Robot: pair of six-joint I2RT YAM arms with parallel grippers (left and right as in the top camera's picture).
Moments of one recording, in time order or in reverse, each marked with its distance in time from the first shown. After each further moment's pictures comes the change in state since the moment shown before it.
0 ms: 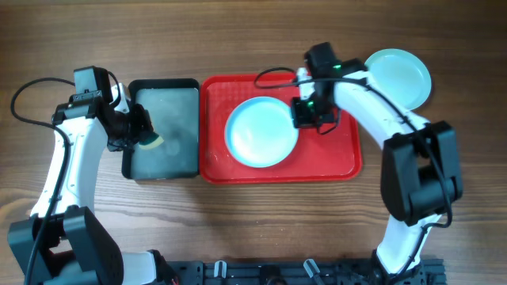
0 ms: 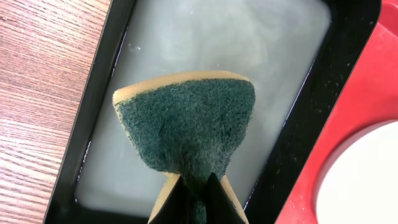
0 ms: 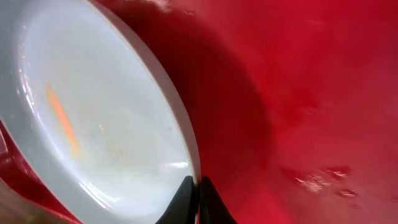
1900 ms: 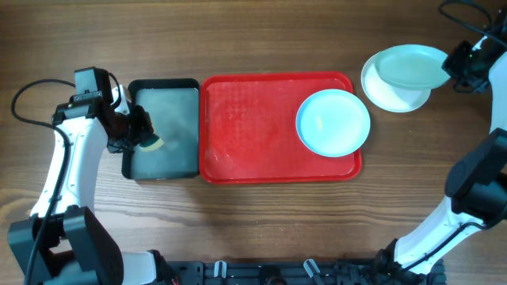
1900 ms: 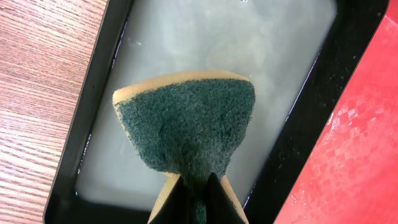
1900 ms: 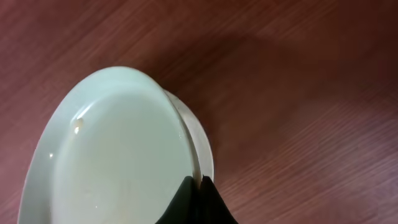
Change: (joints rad) left arm 0.000 0.000 0.000 -0.021 0.000 0.000; right arm -0.774 0.024 0.327 -0.002 0.253 0.100
